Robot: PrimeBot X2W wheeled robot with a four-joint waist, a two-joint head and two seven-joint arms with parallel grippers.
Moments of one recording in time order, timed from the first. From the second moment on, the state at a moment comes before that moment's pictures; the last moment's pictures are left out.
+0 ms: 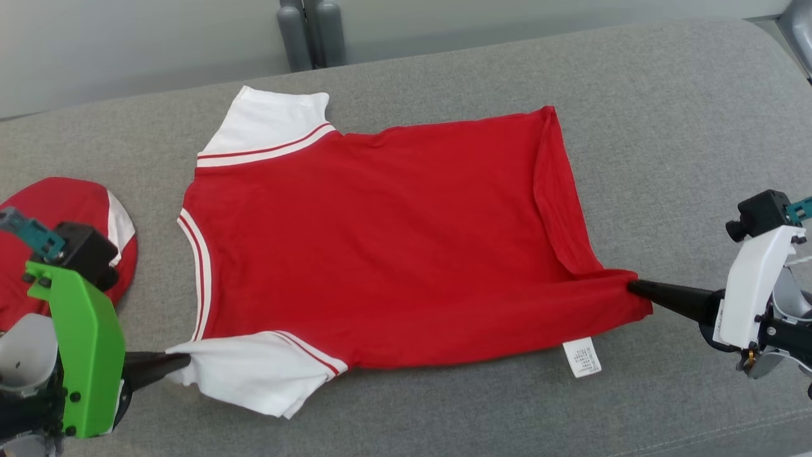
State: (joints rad) left arm -0.50 1.15 -0.71 -0.41 -1.50 0.16 0.88; right arm -0.72 -1.02 1.14 0.04 1.75 0.13 0.25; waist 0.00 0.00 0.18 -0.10
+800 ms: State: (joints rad) left arm -0.81 0.86 -0.75 -0.01 -1.42 0.14 0.99; right arm -0.89 -0.90 1.19 0.22 1.83 0.13 0.28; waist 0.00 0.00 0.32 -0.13
